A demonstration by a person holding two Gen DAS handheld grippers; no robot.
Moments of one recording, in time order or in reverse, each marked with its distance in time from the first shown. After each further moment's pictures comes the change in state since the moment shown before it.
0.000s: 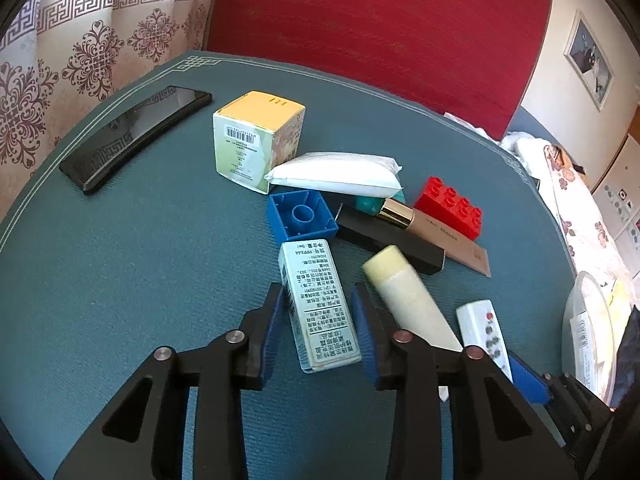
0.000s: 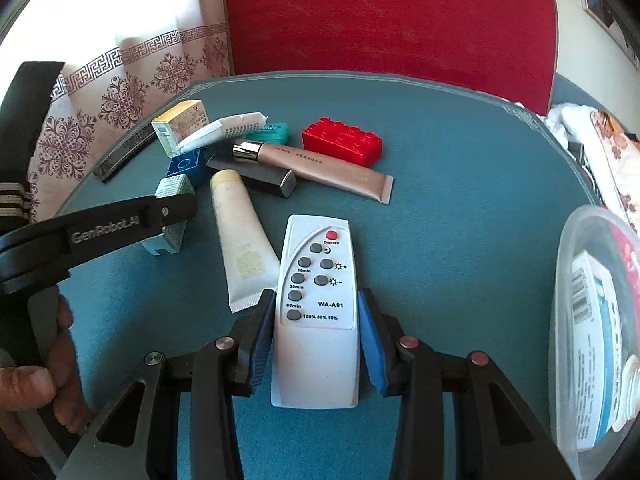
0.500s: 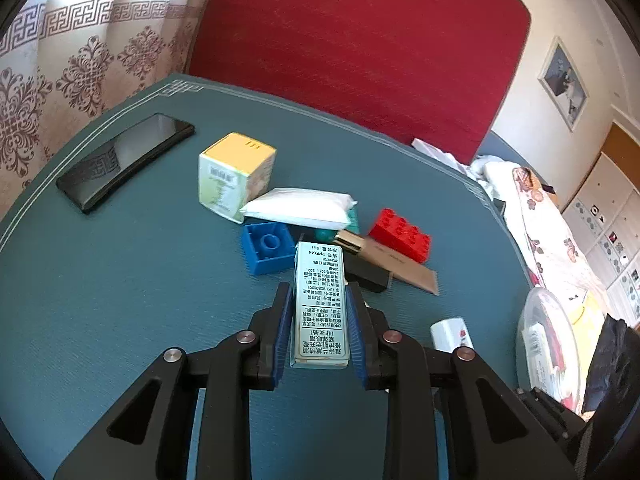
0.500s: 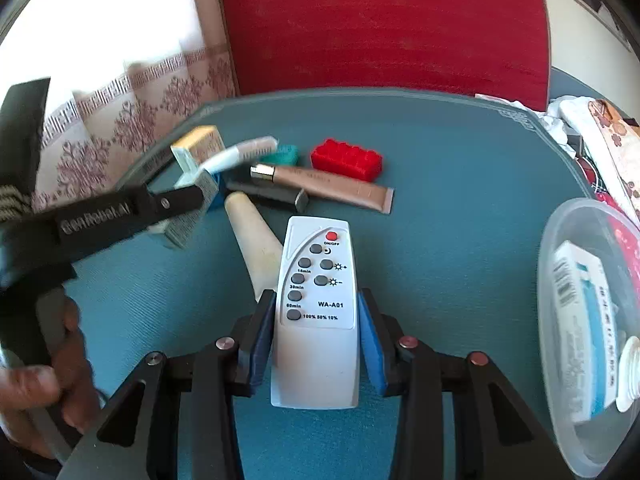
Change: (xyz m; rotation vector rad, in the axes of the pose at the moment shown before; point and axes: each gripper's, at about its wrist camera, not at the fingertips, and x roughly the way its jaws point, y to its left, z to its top) left arm -0.036 0.000 0.000 -0.007 -0.086 -0.121; right arm -0.039 -0.005 -0.003 0.075 -0.058 0.068
